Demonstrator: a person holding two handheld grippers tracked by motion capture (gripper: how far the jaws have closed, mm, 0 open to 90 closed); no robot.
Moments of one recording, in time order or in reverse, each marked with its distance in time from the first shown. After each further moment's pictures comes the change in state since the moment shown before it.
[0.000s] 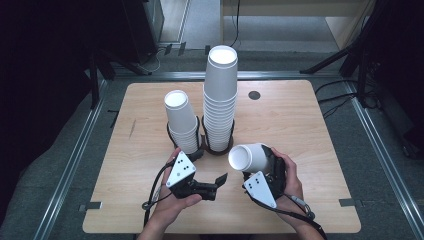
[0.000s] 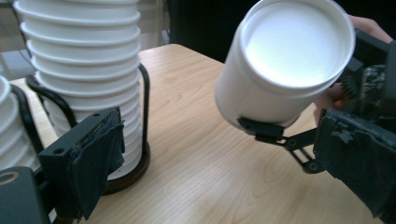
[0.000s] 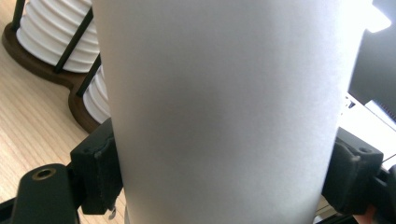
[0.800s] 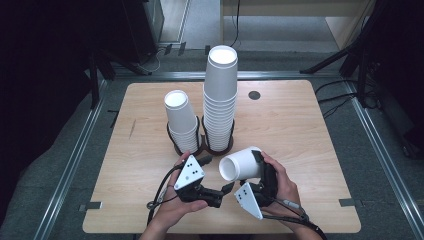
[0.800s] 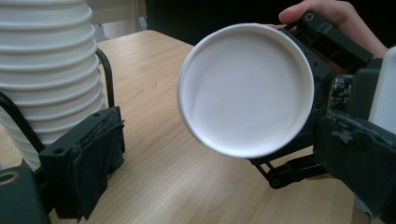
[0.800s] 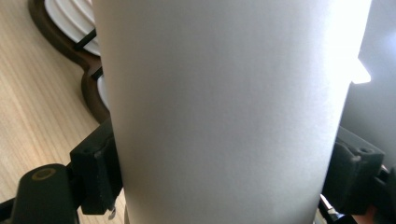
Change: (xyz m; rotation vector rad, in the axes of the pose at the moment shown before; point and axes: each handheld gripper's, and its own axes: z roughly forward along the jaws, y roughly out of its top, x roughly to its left) left arm -0.011 -0.003 0.008 0.059 -0.074 0.033; right arm 0.023 -0.002 -0.001 -0.049 -0.007 -0.239
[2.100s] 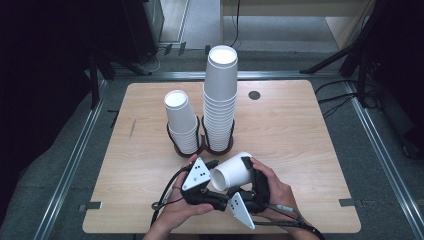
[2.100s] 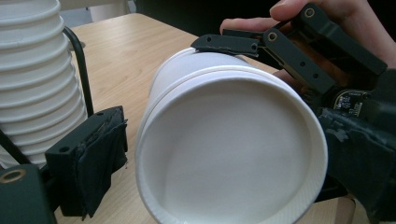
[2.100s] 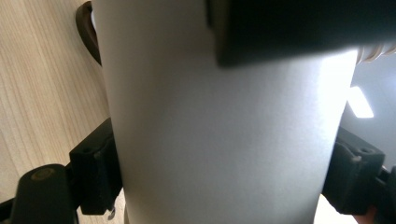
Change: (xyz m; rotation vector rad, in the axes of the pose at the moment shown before) left arm -0.009 -0.003 0.010 0.057 -0.031 -0.012; right arm 0.016 0.009 -0.006 -0.059 0.049 -0.122
